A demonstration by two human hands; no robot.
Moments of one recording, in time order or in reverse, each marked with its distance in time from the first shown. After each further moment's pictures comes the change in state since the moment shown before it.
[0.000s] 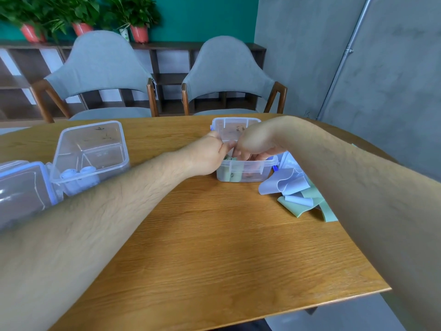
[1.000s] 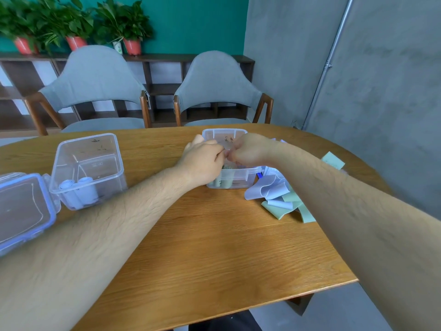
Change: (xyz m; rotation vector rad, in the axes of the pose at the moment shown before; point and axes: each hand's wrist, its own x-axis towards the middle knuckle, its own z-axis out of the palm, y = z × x) left_hand -0.008 0.013 0.007 0.247 0.205 0.142; right_hand -0.019 0.018 0.005 -0.246 0.391 -0.188
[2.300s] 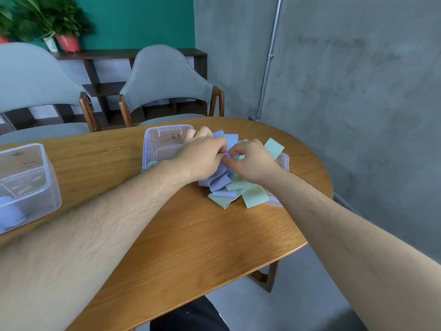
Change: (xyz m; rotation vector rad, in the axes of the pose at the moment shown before) left_hand 0.025 0.106 0.028 0.037 -0.070 0.246; right_hand -0.074 0.113 0.017 0.191 0.449 0.114
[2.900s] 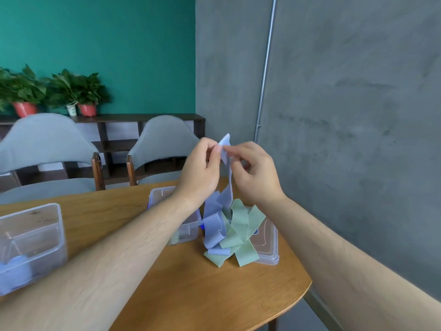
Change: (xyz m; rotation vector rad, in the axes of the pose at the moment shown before) left_hand 0.013 0.043 -0.088 -0.794 0.593 0.042; right_hand -0.009 -0.077 -0.096 0.315 0.562 -0.462
